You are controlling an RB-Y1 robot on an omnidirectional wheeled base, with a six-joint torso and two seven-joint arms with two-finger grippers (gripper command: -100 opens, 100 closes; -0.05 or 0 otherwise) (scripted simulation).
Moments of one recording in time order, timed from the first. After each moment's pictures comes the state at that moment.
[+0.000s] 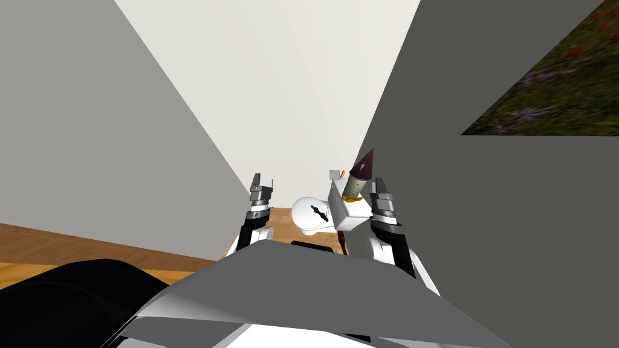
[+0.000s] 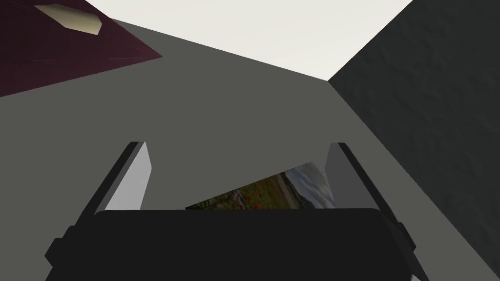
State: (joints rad) left arm 0.53 -0.05 0.01 -2.21 0.03 -0.55 0.05; right arm 0.41 -0.08 -0.06 -2.14 0.09 -0.57 0.30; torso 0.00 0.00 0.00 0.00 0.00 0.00
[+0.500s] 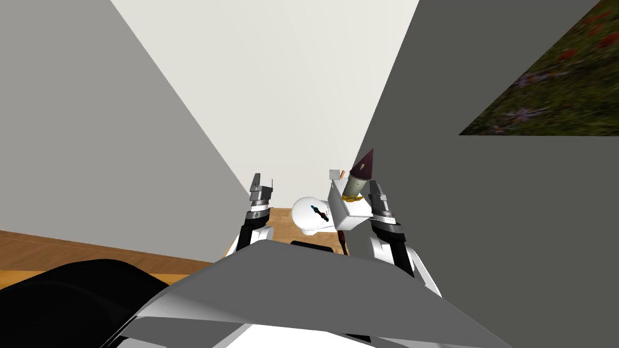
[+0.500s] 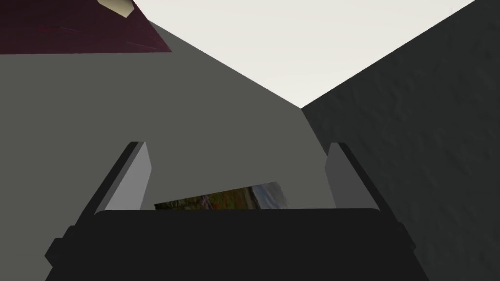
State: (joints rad) left arm 0.53 -0.05 0.01 -2.21 0.03 -0.55 0.05; right arm 0.38 -0.10 -0.11 -2.07 0.17 -0.60 0.42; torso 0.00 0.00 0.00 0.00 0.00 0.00
